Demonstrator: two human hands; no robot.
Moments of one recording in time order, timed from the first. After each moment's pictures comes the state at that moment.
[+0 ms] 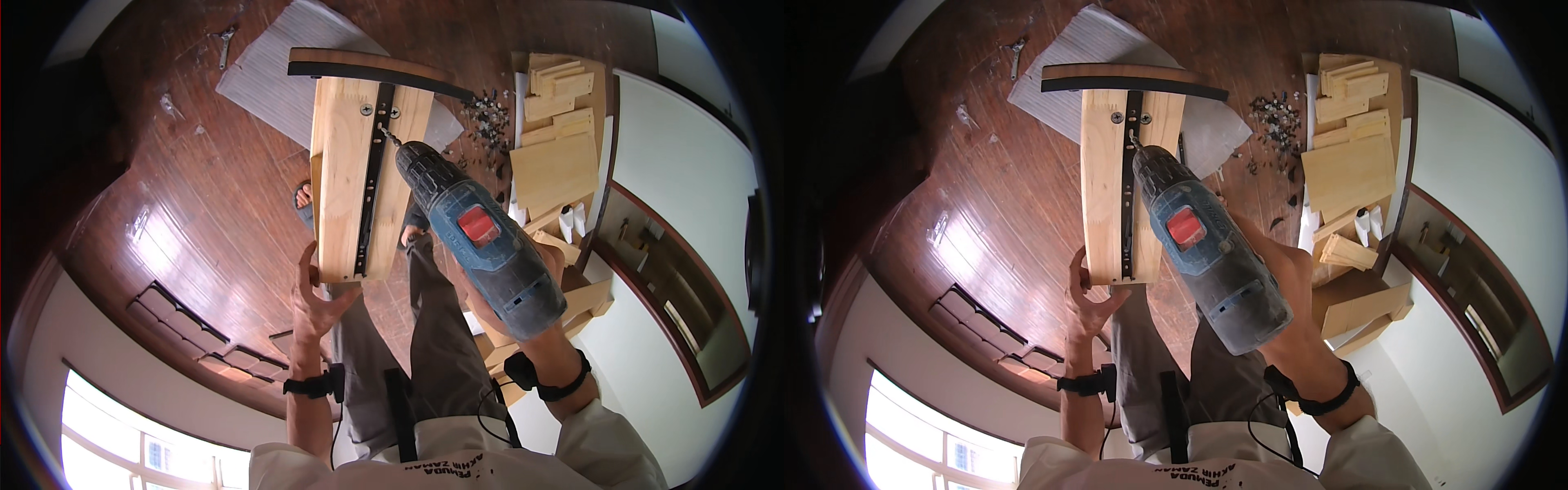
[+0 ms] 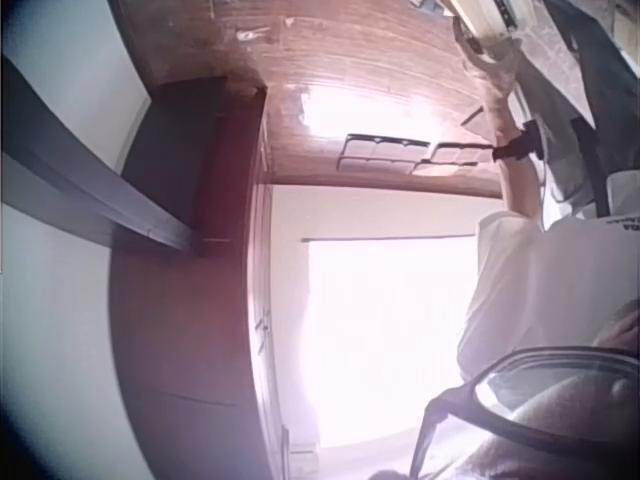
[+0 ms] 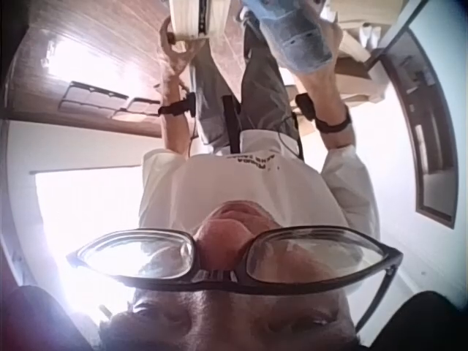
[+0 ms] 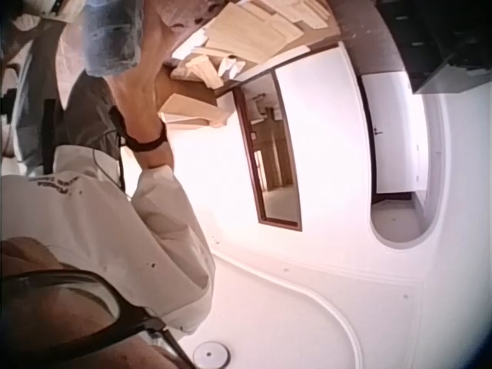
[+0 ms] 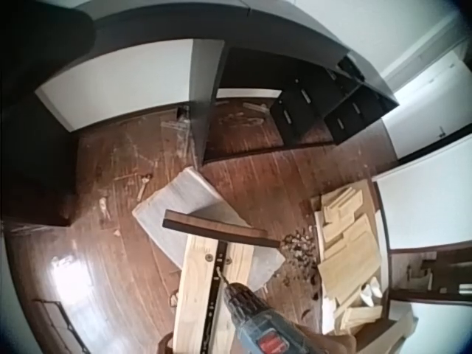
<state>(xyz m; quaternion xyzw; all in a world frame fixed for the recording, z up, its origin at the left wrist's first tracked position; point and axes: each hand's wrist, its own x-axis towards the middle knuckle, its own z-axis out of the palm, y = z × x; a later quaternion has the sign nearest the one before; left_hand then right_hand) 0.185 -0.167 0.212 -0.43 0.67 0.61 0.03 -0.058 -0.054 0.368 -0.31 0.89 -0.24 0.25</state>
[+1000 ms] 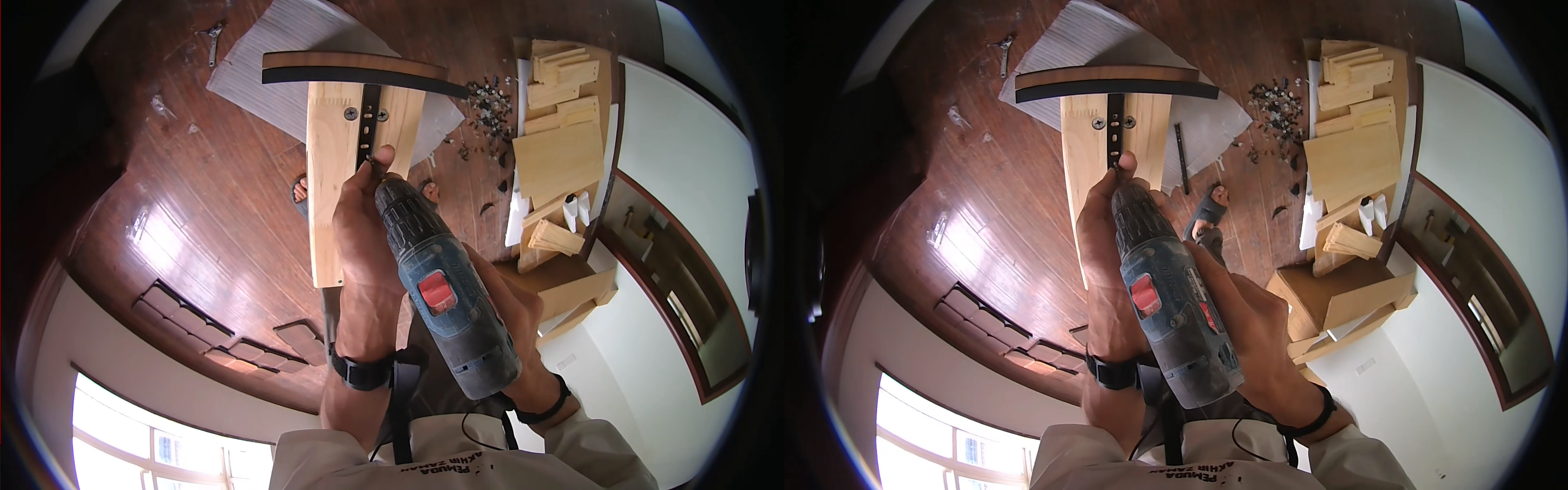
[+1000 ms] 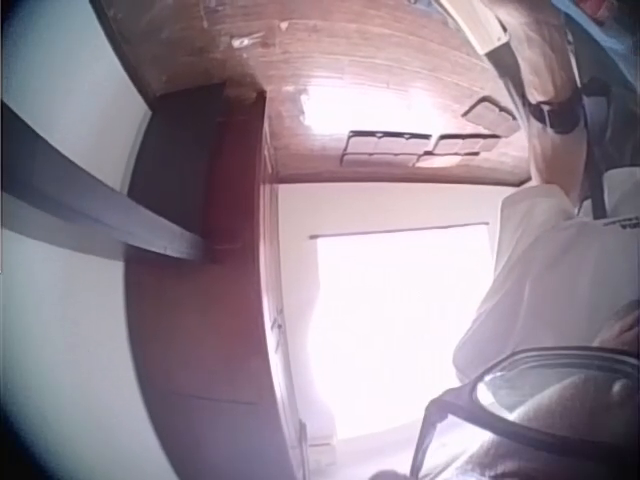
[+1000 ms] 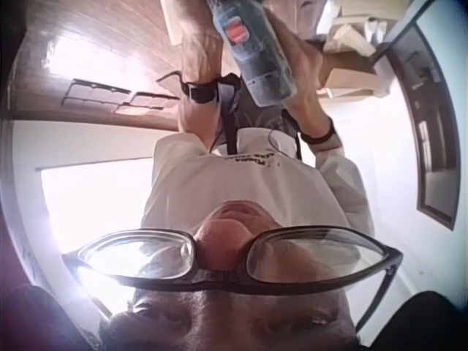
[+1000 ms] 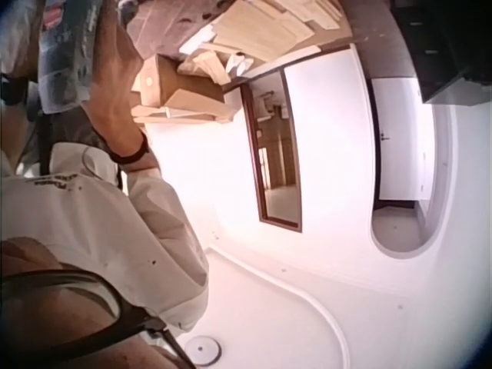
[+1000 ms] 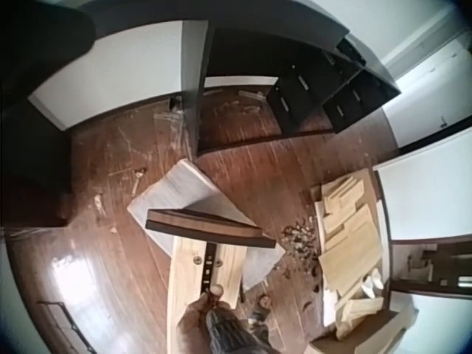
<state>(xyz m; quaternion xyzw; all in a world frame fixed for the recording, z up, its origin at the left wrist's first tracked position) 0.009 -0.172 0.251 -0.38 -0.15 0.91 -0.10 -0.039 -0.057 0.384 -0.18 0.86 -0.29 0.37</state>
